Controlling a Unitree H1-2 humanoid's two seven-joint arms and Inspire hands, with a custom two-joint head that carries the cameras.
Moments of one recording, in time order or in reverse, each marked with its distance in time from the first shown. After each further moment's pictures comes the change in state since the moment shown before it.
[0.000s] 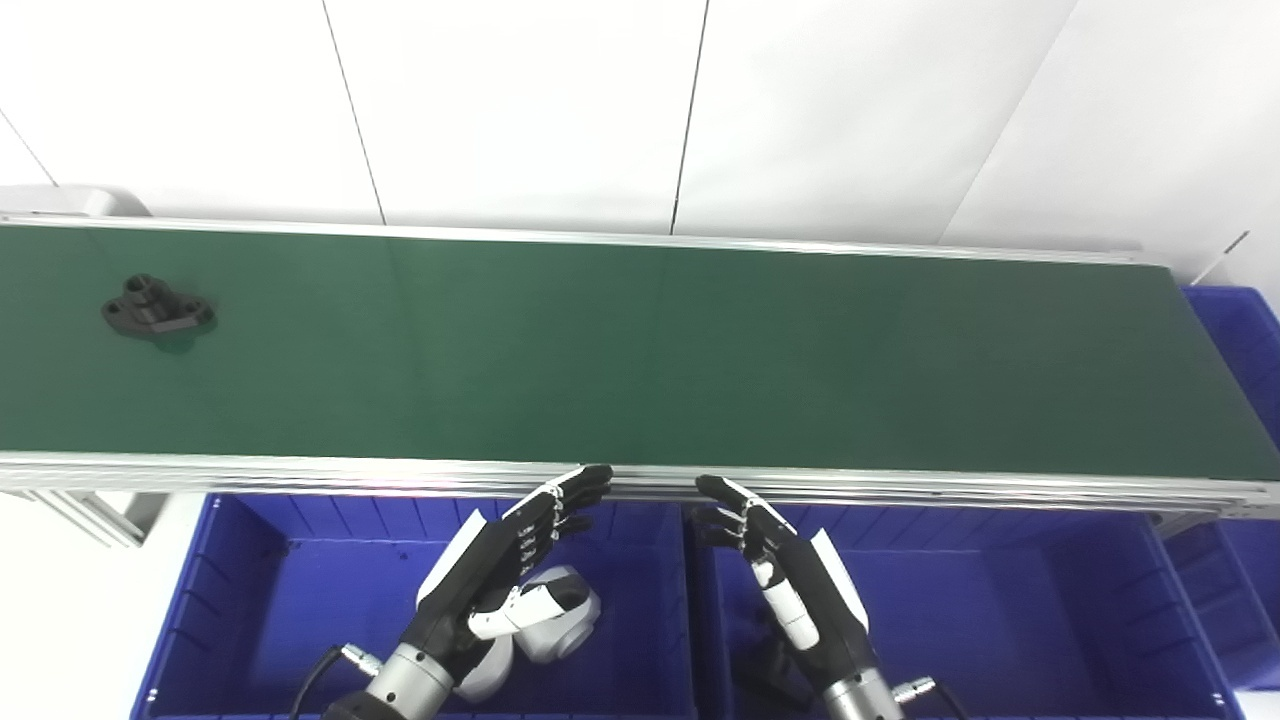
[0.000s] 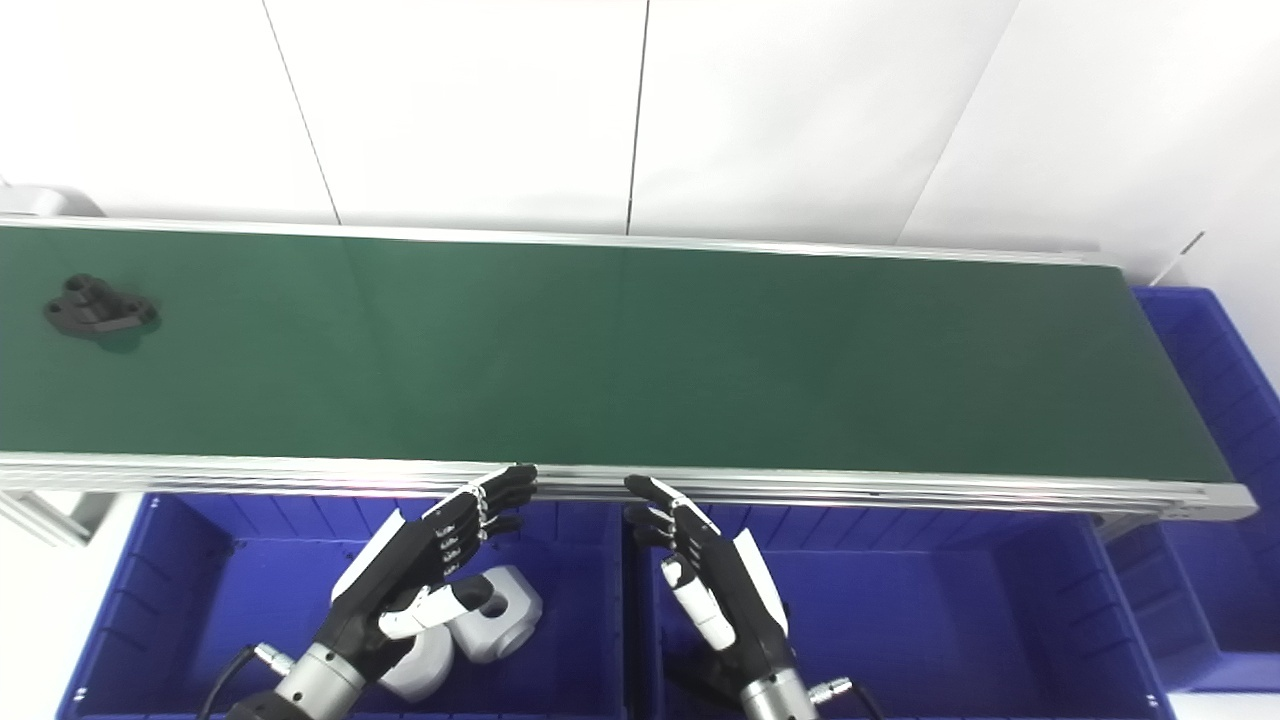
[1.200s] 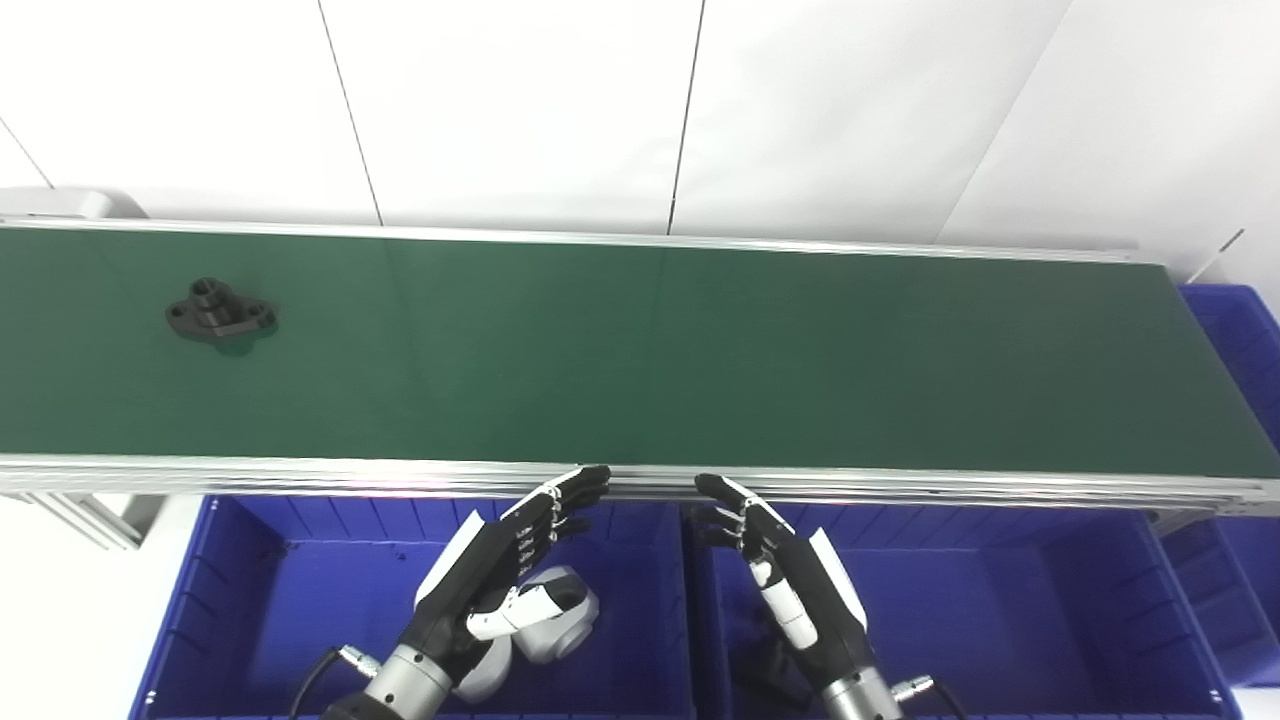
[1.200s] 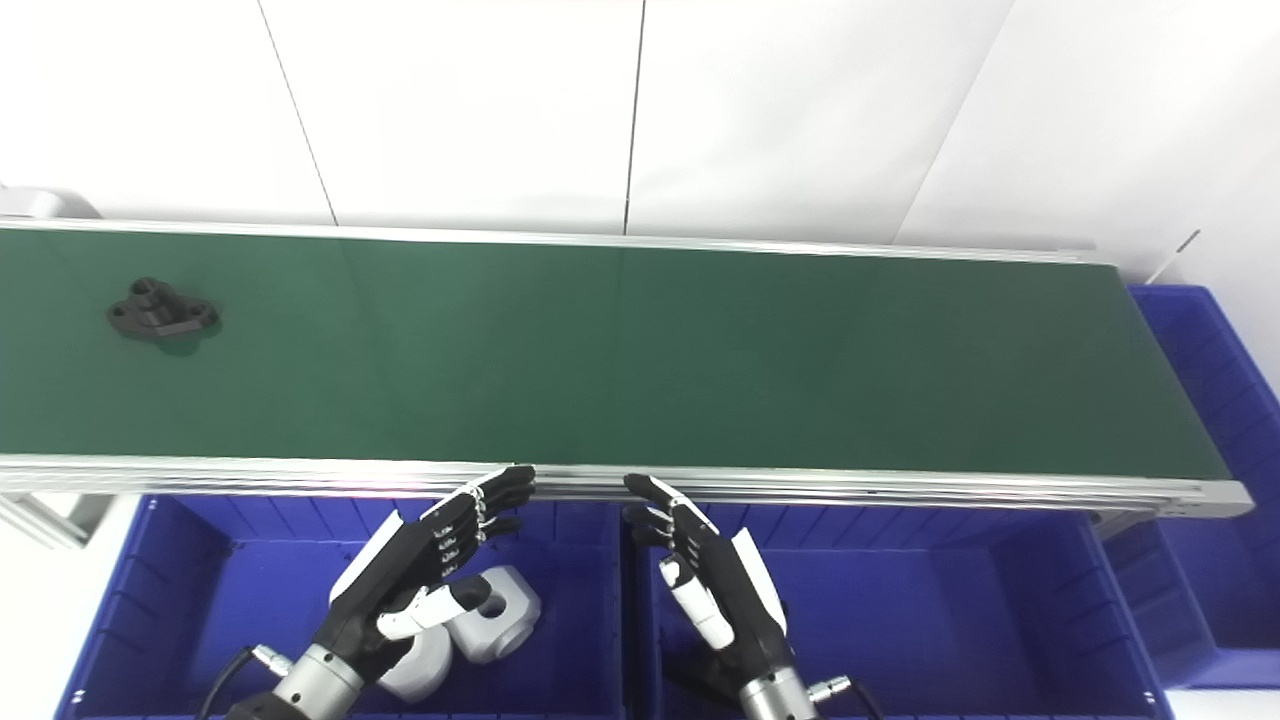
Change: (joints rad) left arm -0.001 0.001 0.000 0.003 0.000 0.000 -0.001; right arm 0.000 0.000 0.000 0.000 -0.001 0.000 0.000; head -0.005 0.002
